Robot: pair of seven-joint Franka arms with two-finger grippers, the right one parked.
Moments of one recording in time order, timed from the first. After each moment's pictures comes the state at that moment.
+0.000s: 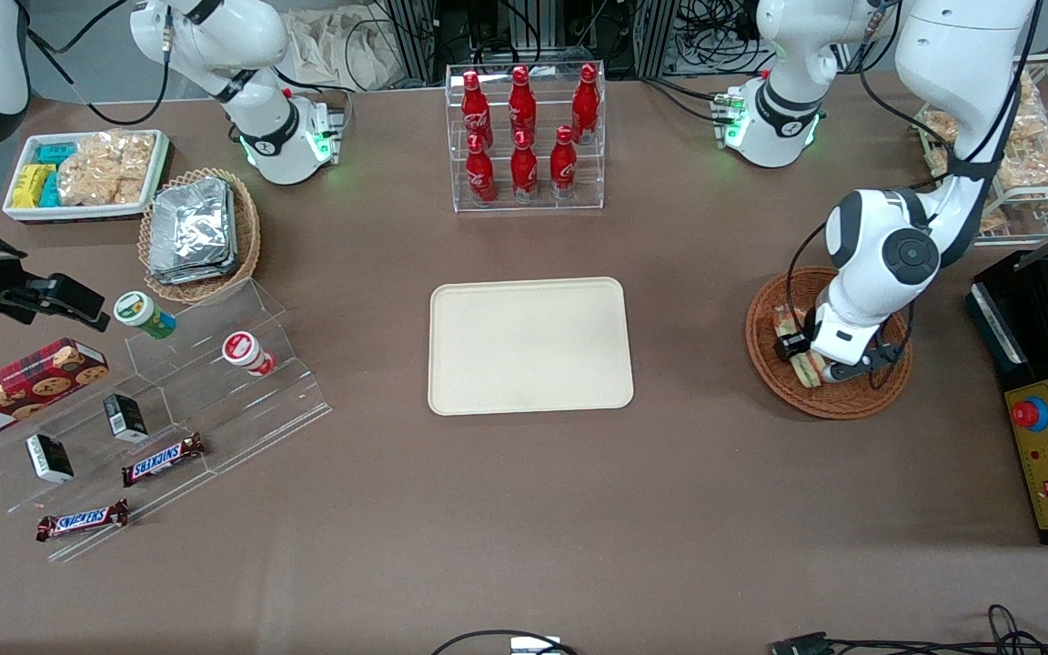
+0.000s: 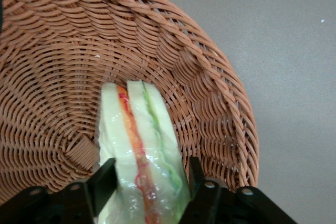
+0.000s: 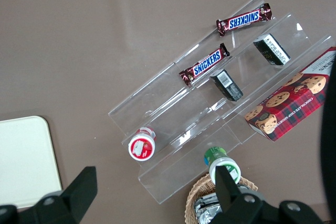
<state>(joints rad) 0.03 0.23 -0.12 -2.38 0.04 2.62 -0.43</state>
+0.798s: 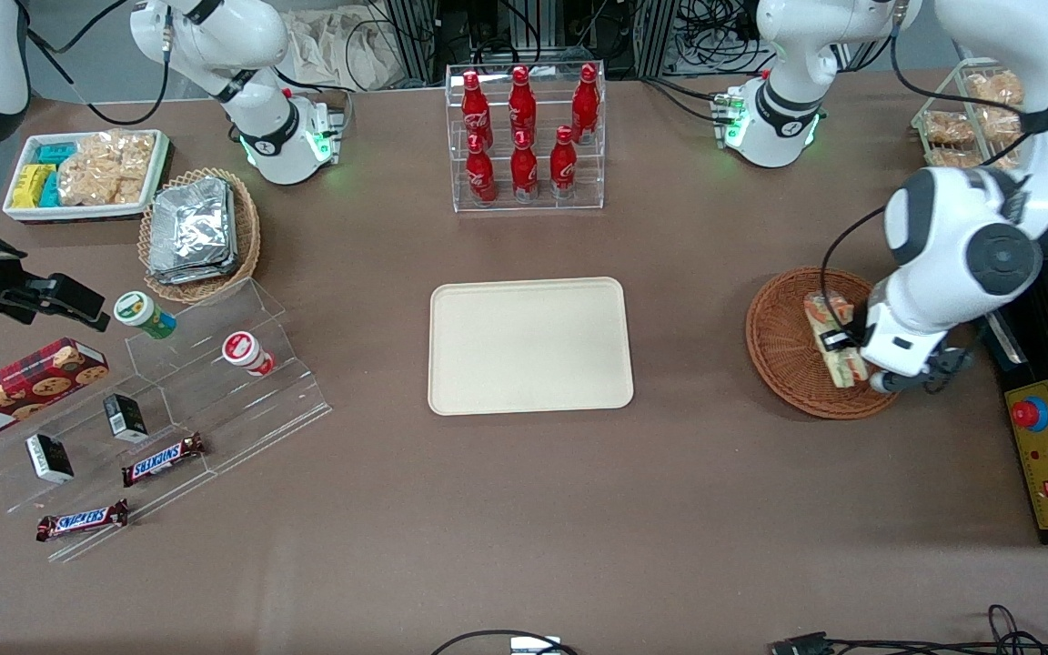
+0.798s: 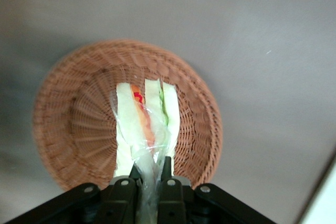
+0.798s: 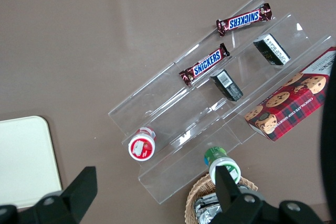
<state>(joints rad) 0.04 0.14 -0.11 -1.98 0.04 2.00 -0.38</state>
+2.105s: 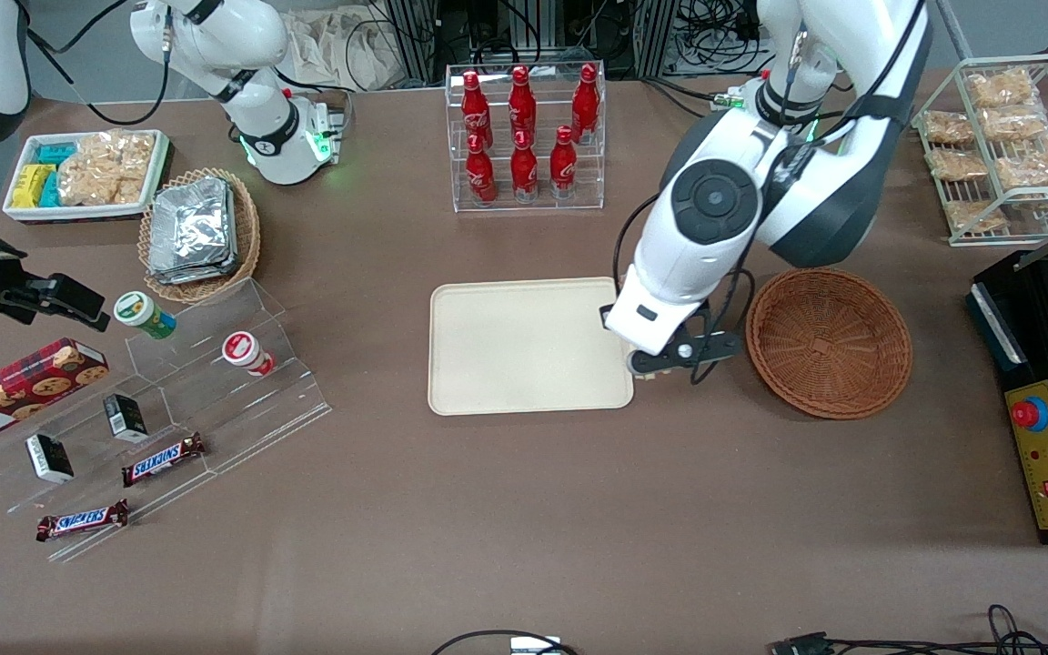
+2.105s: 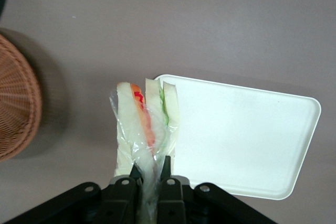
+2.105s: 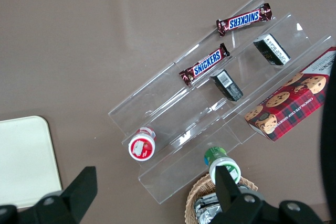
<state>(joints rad) -0.39 0.41 -0.23 -1.43 0.02 1.78 -0.79</state>
